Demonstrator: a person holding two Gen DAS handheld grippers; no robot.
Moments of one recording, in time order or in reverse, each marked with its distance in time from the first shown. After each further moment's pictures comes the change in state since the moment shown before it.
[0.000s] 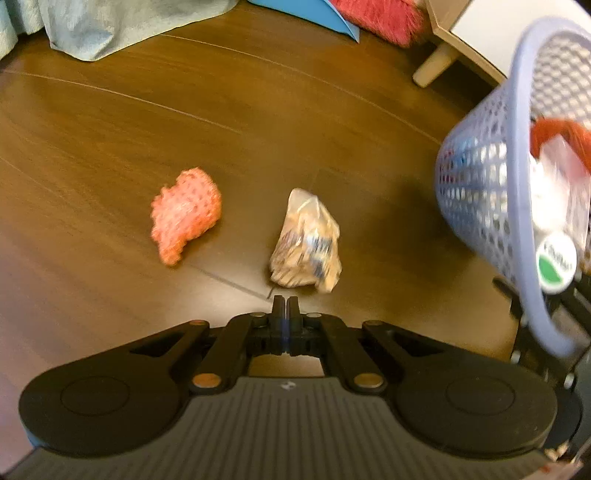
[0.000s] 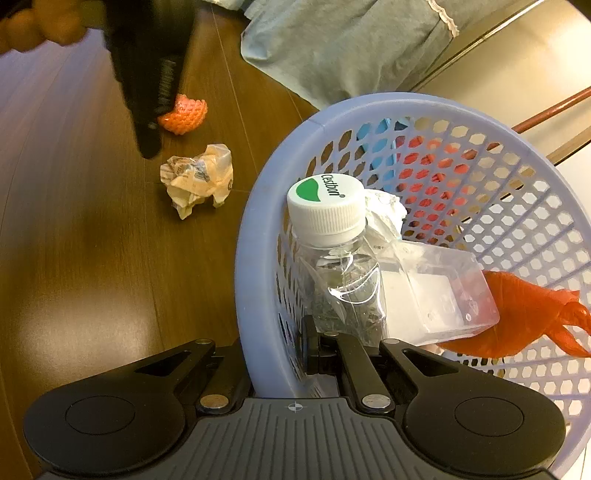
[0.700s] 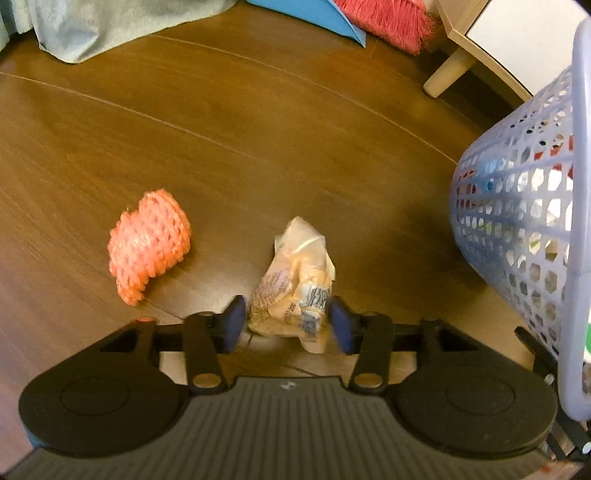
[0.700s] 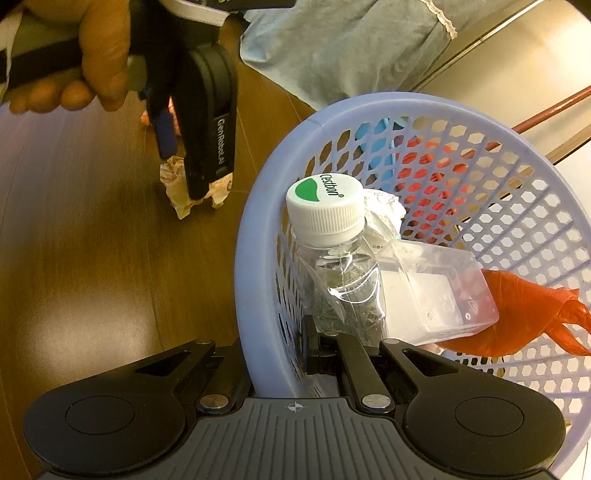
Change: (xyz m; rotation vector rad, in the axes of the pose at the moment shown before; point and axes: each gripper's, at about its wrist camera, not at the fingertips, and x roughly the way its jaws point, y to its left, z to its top) left arm 0.044 -0.019 0.023 -0.033 -0.039 0.014; right arm 0.000 -0.001 -0.002 0.002 -0.010 -0.004
